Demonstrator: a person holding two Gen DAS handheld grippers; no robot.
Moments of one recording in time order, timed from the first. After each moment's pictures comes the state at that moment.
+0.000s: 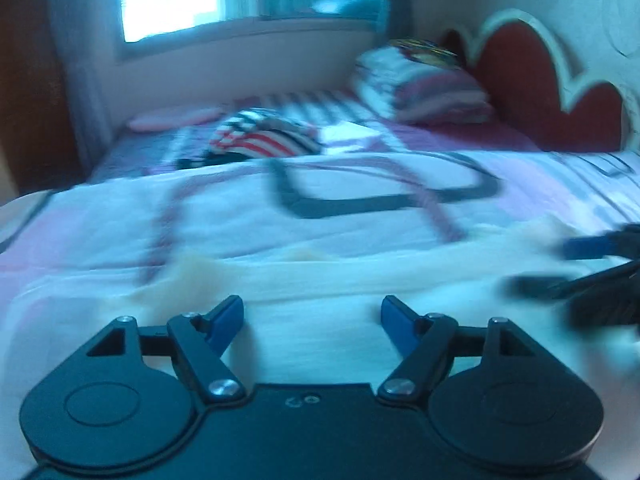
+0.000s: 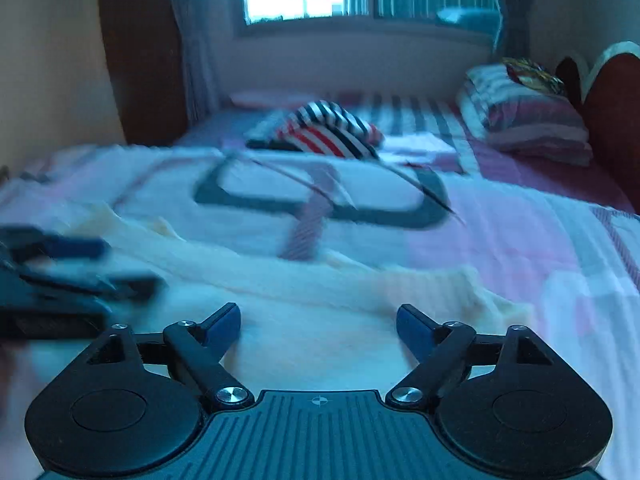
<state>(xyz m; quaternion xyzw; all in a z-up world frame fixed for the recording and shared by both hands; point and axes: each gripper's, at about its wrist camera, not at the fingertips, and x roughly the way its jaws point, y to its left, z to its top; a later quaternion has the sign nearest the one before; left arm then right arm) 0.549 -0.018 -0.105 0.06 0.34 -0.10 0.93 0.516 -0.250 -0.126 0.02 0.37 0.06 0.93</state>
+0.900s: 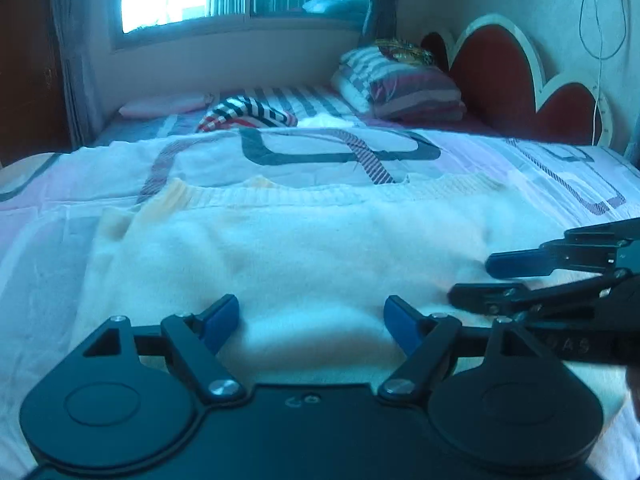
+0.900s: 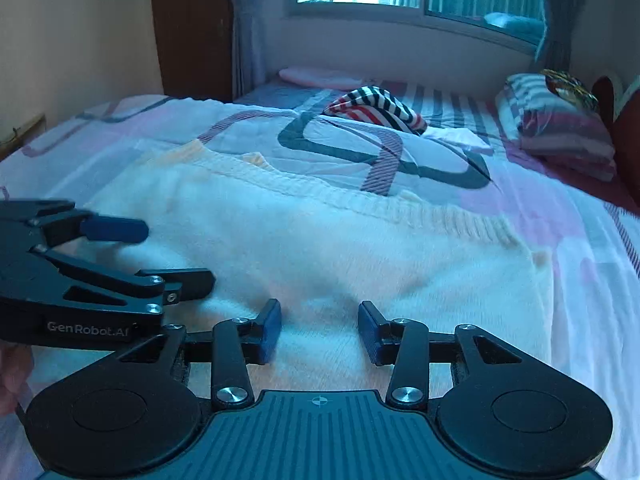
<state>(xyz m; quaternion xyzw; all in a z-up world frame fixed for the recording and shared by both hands) 0.465 -0.029 -0.108 0.05 0.35 -0.14 0.93 0.430 -0.198 -0.115 -0.03 0.38 0.16 0.91</state>
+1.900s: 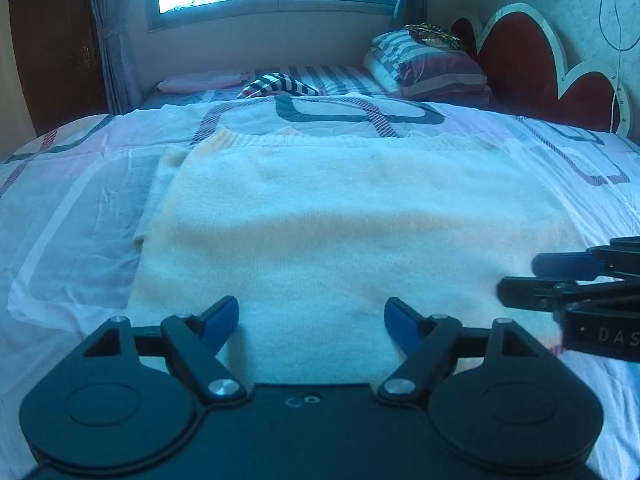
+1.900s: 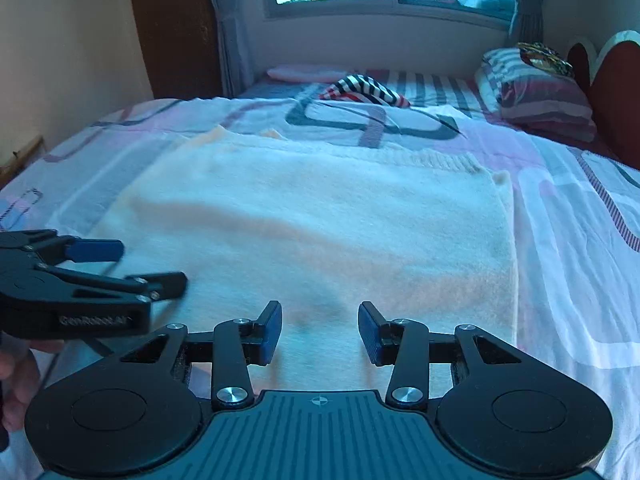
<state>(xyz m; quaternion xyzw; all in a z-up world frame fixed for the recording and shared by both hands) 0.384 -0.026 -0.098 0.04 0.38 -0.09 0.92 0.339 -0.197 -0.094 0.02 0.38 0.15 0.91</state>
